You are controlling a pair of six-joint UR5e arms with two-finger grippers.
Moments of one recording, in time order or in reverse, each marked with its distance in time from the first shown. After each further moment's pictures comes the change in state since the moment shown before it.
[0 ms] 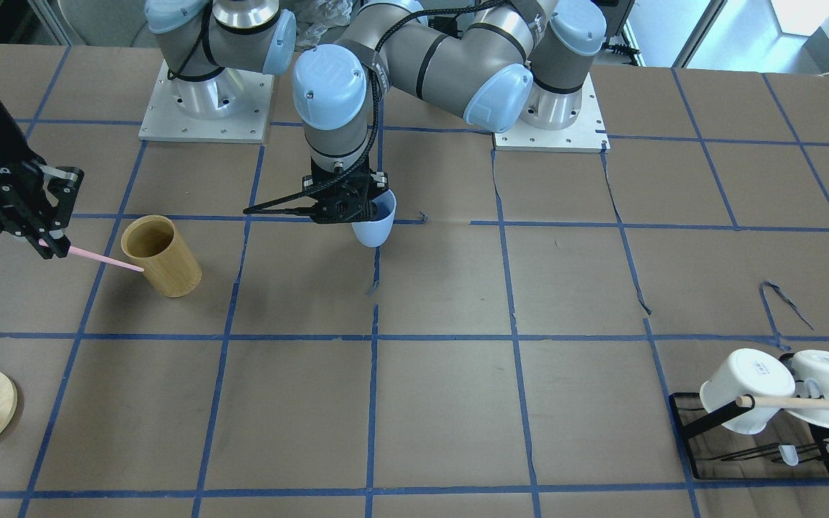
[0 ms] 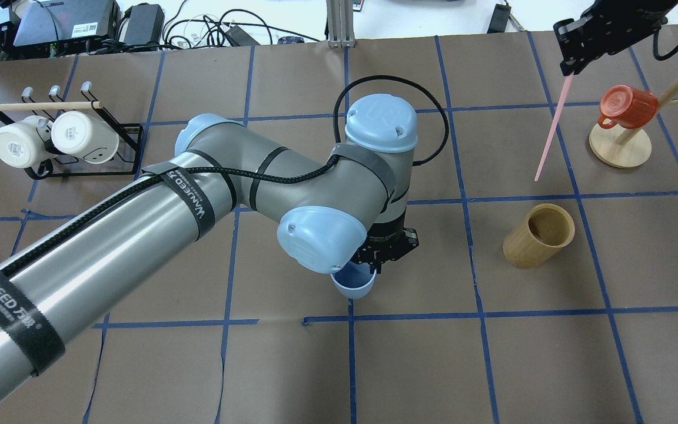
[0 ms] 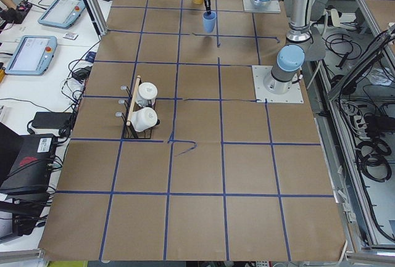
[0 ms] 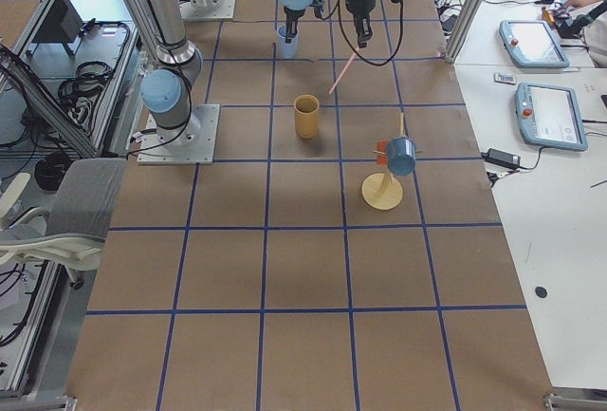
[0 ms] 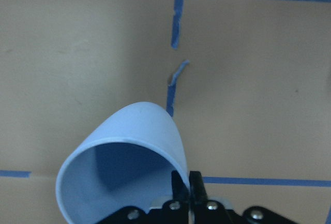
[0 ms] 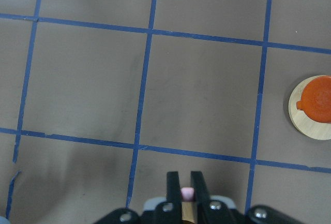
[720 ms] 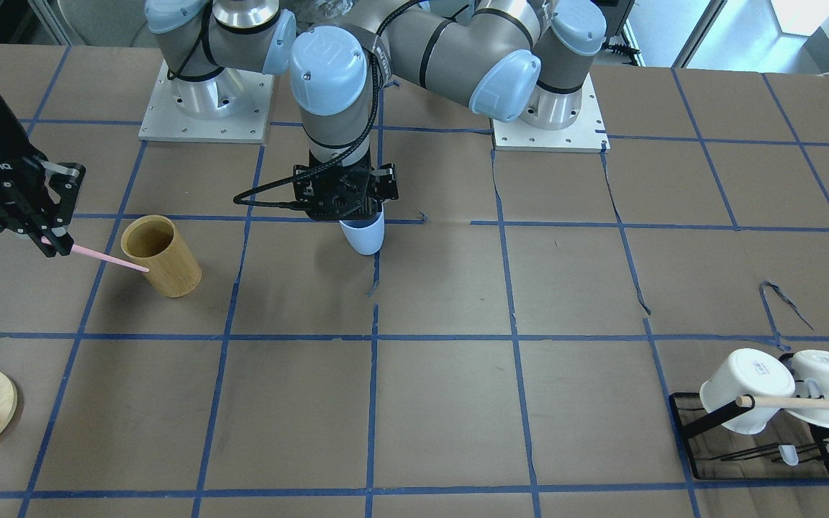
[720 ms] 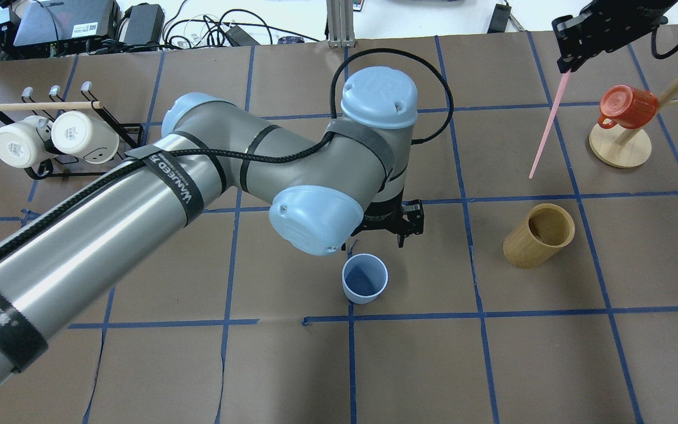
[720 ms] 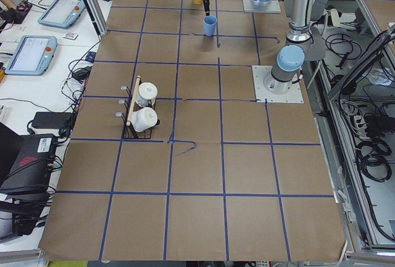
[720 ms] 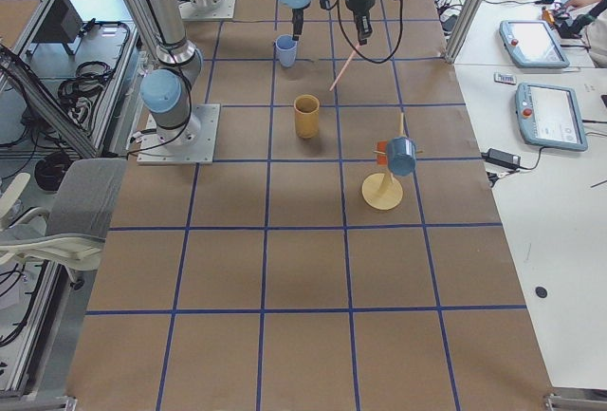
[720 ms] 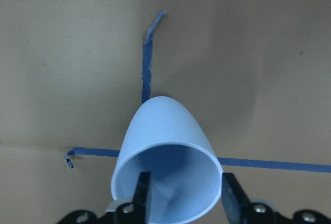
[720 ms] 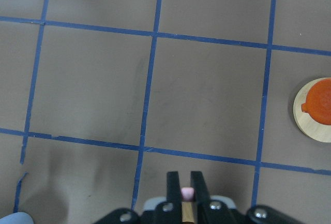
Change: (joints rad) left arm 0.035 0.037 0.095 -0.075 0.030 0.069; right arm 0.001 -0.011 -0.005 -0.001 0.043 0.015
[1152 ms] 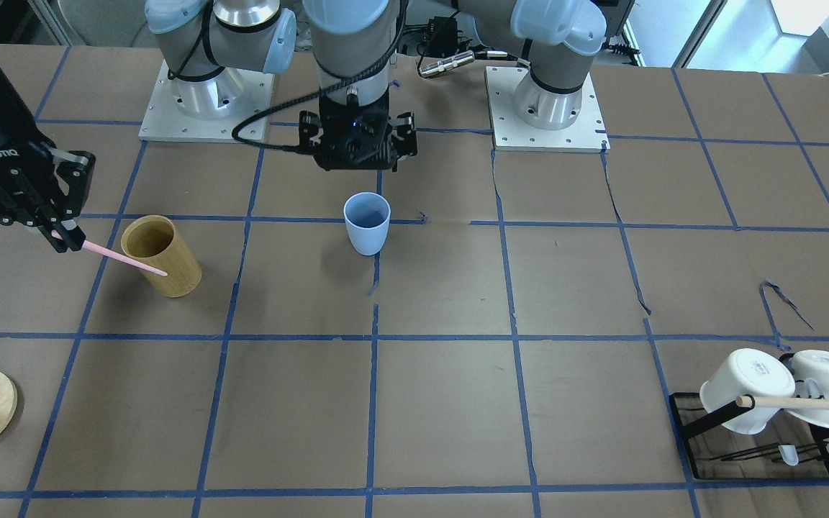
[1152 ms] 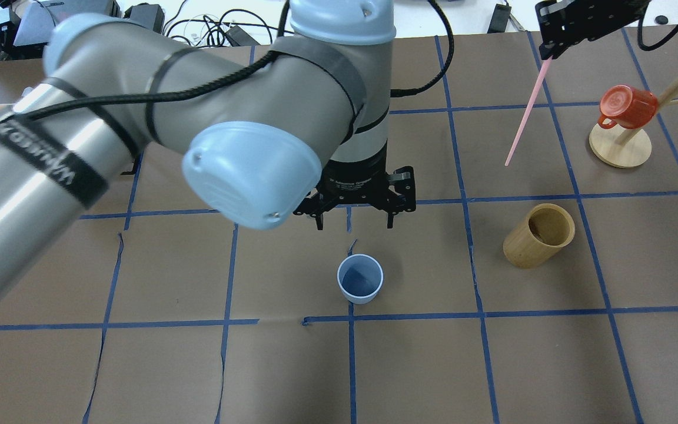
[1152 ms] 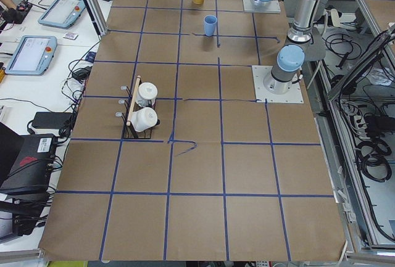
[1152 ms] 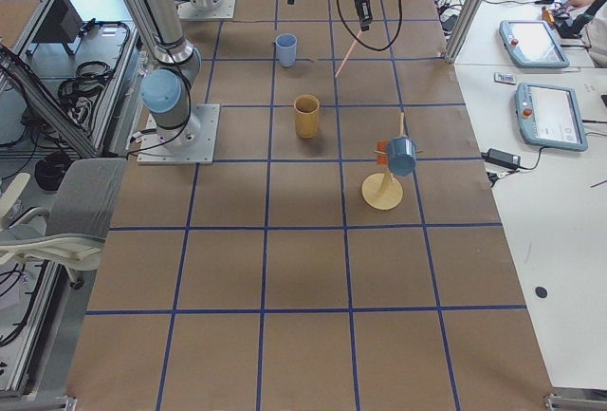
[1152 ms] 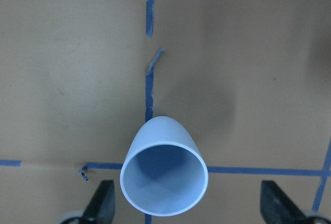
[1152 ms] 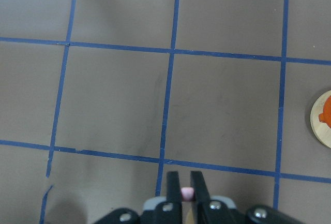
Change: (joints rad) left arm 0.021 0.169 0.094 -0.220 -0.004 0.093; right arm 0.065 -0.015 0.002 -0.058 0.024 0.083
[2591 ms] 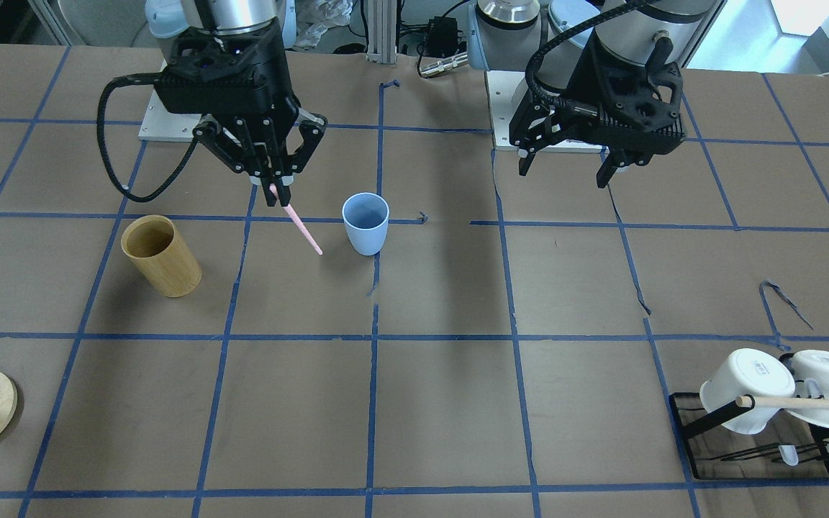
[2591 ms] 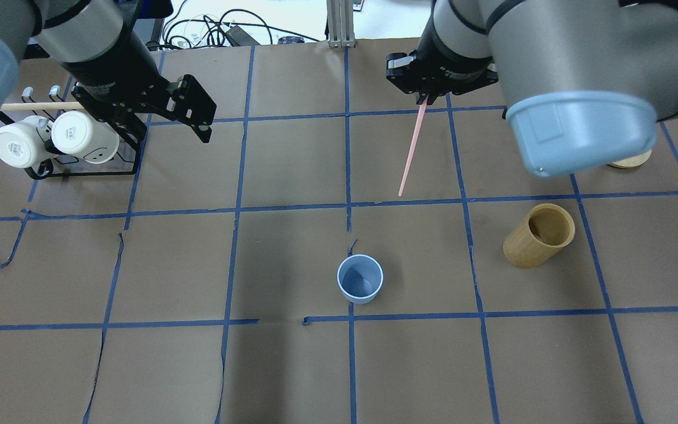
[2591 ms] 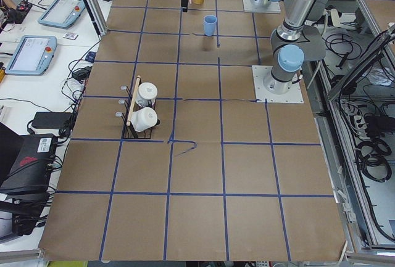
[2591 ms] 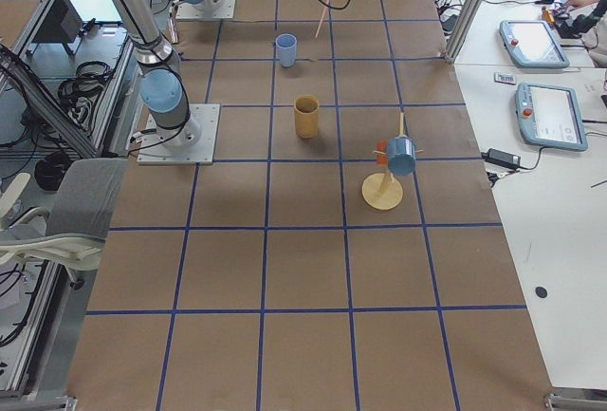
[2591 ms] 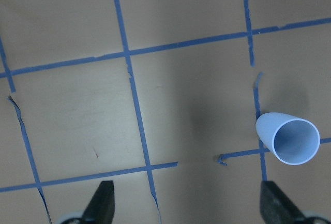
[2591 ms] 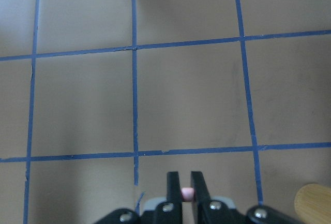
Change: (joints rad) left arm 0.448 0.103 0.017 0.029 -0.005 0.472; right arm 0.431 -0.064 0.148 -0.172 -0.176 0.611
